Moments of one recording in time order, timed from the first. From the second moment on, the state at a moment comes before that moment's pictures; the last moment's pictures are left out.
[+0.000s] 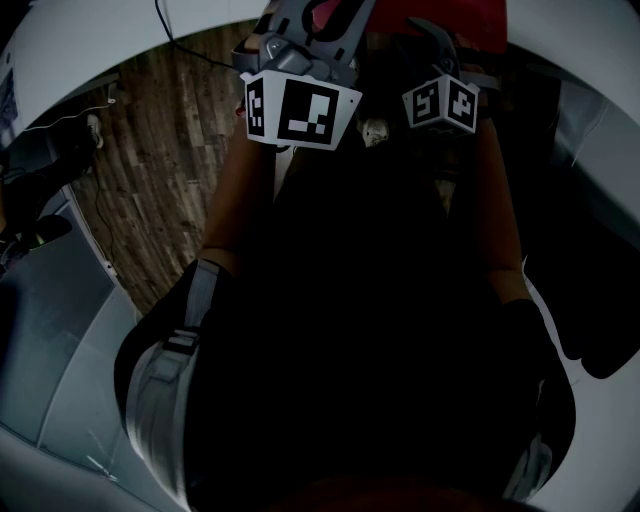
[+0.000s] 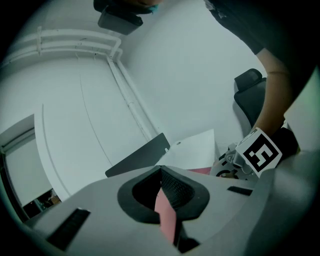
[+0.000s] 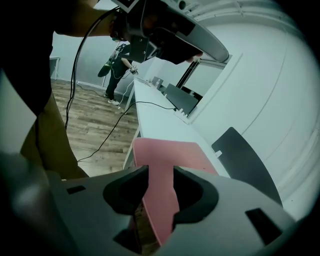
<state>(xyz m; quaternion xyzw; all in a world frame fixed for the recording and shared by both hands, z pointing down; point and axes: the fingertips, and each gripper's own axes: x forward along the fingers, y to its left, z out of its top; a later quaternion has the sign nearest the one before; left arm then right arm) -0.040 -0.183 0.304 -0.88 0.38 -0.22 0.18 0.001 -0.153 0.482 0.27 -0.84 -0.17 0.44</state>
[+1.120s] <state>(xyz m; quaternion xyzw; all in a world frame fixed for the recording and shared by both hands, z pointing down) -0.060 -0.195 0.328 -0.88 0.38 -0.23 0.15 0.042 -0.173 0.587 0.27 -0.77 -0.16 0.55</state>
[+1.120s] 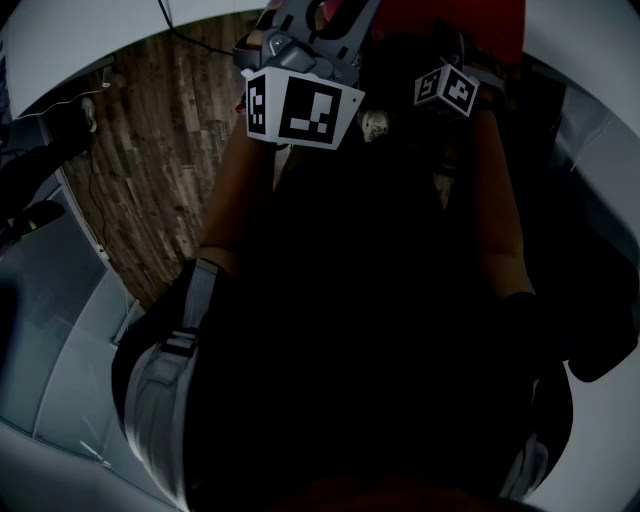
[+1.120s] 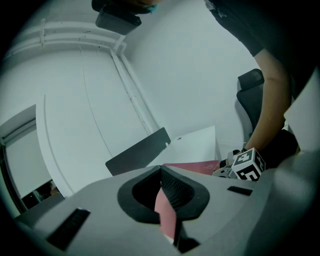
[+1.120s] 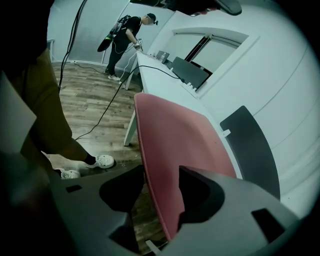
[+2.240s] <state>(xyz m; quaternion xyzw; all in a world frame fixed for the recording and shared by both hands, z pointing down) -0.063 -0.242 0.310 -0.88 0.38 -0.22 0.17 0.032 -0.202 0.507 0.33 -0.77 -0.23 0.50</state>
